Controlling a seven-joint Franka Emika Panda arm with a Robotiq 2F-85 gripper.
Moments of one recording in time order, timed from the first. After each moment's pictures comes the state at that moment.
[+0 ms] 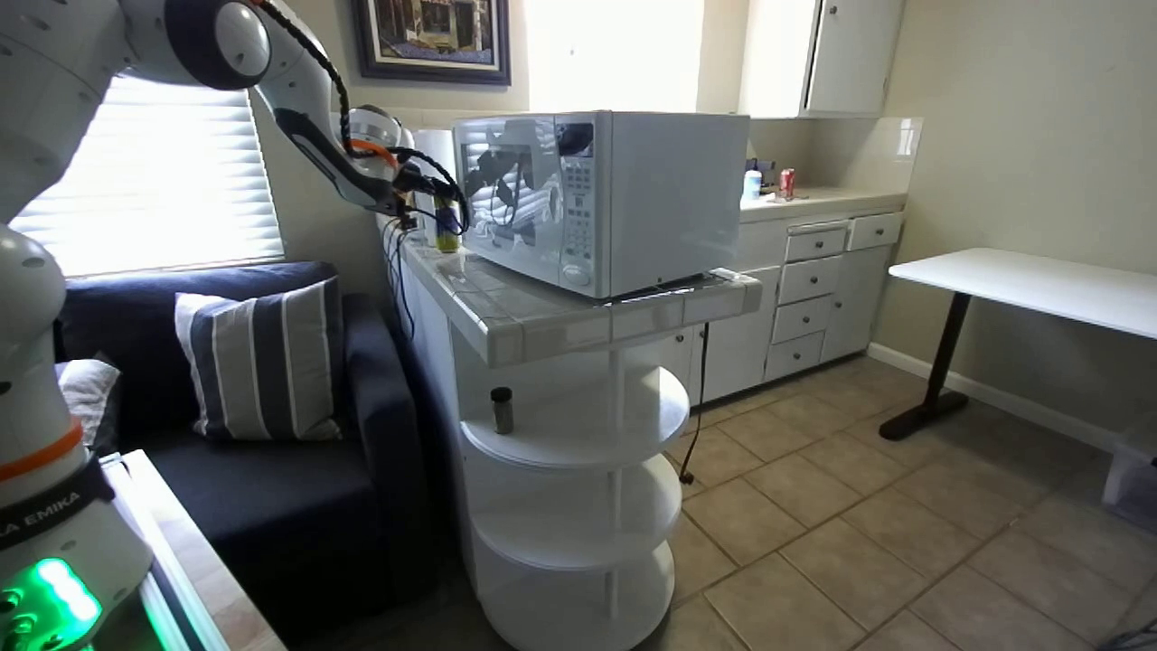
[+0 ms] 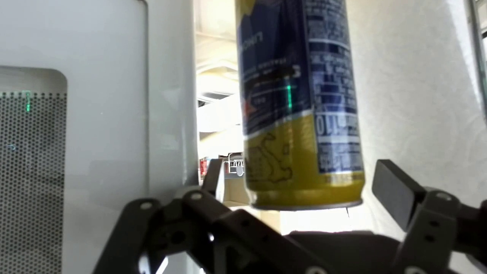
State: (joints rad) arm 0.36 0.62 0.16 -1.44 -1.64 2.67 1.81
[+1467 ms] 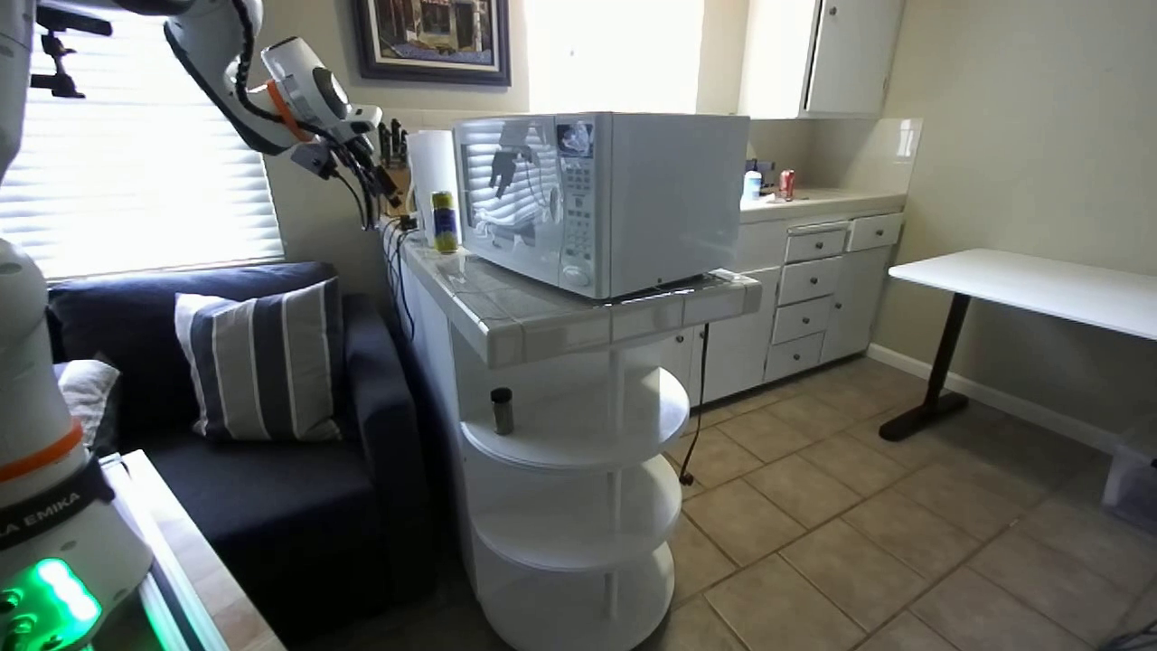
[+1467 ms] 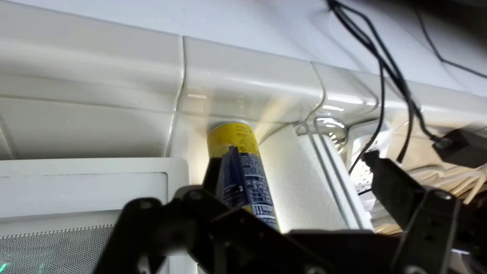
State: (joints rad) arm 0.23 0.34 0.41 -1.76 -0.65 2.55 1.14
